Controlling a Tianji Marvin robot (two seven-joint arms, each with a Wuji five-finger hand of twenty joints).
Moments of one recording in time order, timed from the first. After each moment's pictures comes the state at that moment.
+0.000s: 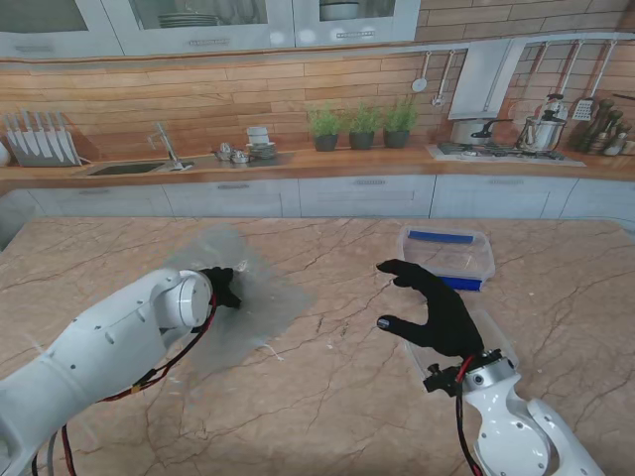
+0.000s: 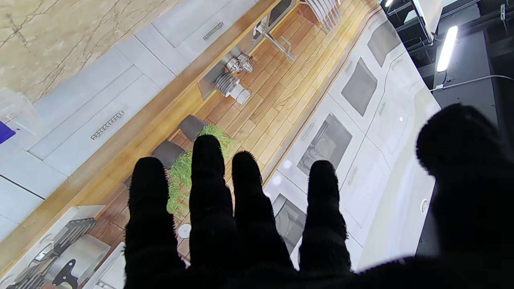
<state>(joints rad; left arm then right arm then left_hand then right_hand) 0.87 -1.09 -0.57 -1.03 0.47 0.38 -0.32 -1.82 -1.16 1.40 -1.73 -0.51 -0.49 -0.27 0.83 -0.26 0.41 -0.02 0.09 0.41 0.19 0.25 0.11 0.35 0.05 0.24 0.03 0.24 0.07 0.27 -0.01 0.09 0.07 0.31 0.33 -0.57 0.62 -0.07 0.32 -0.21 0.52 0.49 0.58 0.17 0.34 0.31 0.64 0.15 0.26 0.48 0.27 0.33 0.56 0.72</state>
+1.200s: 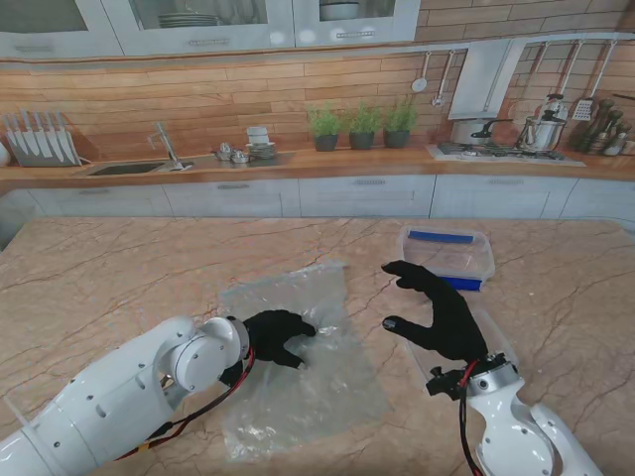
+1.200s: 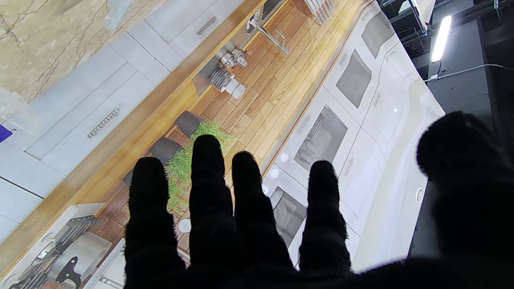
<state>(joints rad) 1.14 -1.03 -0.68 -1.42 0.64 0.01 -0.38 -1.84 -1.16 1.41 -1.73 -0.49 -0.53 -0.29 0.85 -0.23 0.27 -0.02 0.22 0.17 0.30 0.30 0.18 0.29 0.19 0.26 0.06 0.25 0.18 0.28 0.05 0.15 0.12 0.39 0.31 -0.53 0.62 -0.07 0.32 -0.21 0.51 0.48 0.58 0.17 0.34 0.31 0.64 0.15 0.26 0.48 0.27 0.33 0.56 0.72</state>
